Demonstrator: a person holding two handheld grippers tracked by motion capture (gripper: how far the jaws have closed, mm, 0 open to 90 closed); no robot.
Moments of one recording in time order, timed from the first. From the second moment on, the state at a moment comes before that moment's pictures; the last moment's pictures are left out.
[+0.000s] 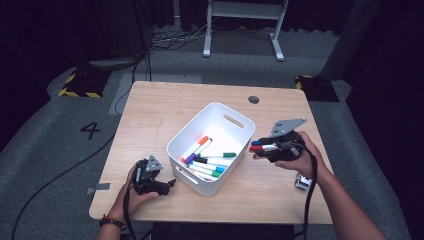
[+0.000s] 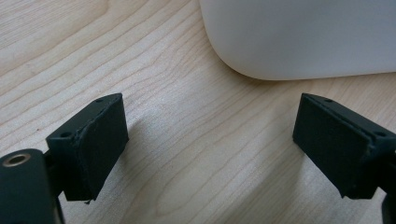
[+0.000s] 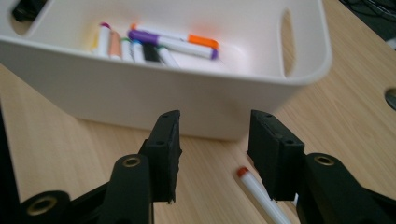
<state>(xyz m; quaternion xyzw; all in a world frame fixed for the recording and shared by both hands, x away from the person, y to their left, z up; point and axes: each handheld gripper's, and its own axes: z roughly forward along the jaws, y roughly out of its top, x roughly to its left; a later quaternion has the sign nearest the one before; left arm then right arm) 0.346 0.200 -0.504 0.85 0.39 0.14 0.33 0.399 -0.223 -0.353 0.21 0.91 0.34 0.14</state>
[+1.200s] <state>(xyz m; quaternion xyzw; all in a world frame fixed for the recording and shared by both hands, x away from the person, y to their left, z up) 0.346 0.200 -0.504 0.85 0.39 0.14 0.33 0.457 -0.308 -0.468 0.26 0.92 0.26 0.08</state>
